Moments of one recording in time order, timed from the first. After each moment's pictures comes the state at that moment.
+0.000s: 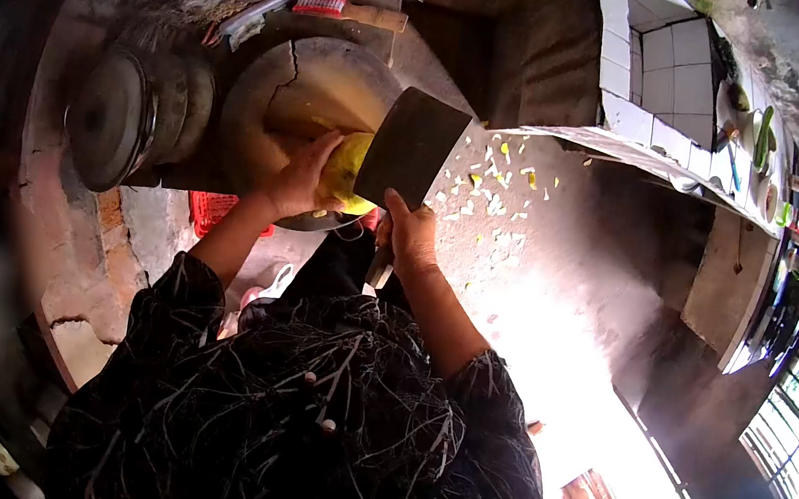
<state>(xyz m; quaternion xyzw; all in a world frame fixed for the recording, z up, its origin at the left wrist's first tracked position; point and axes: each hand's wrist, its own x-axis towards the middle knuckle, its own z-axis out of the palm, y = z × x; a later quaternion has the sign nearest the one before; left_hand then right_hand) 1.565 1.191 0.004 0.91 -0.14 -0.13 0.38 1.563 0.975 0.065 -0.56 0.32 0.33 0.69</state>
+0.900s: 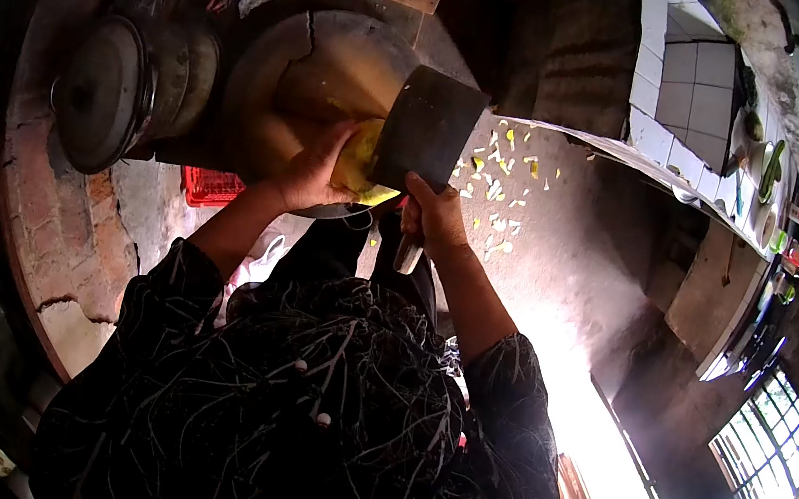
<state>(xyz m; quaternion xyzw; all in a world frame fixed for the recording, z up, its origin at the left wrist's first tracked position) 1.560 1.191 0.001 0.87 -0.09 -0.13 0.47 1.593 0.969 0.051 -0.56 0.29 0.41 0.67</state>
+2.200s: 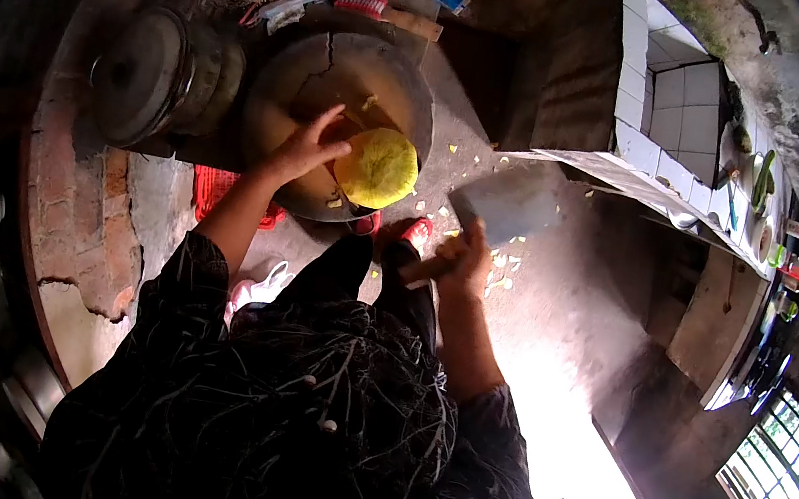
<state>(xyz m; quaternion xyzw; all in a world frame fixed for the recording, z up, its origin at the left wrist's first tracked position) 1.567 1.215 -0.009 0.81 0.09 -0.10 0.57 1.542 0.911 0.050 -0.37 0.43 0.16 0.81</state>
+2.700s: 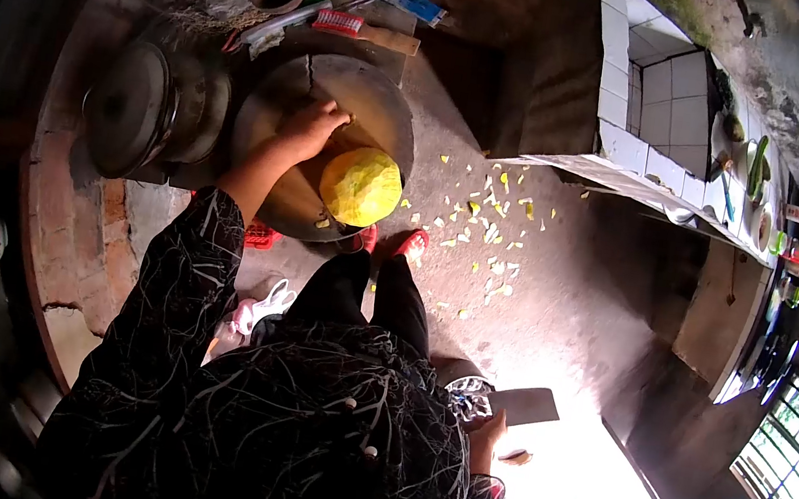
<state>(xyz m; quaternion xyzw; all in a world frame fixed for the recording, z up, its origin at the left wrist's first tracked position) 1.639 1.222 -0.024 0.97 -0.12 -0.05 0.20 1.275 0.677 0.034 -0.54 0.69 0.04 0.49</state>
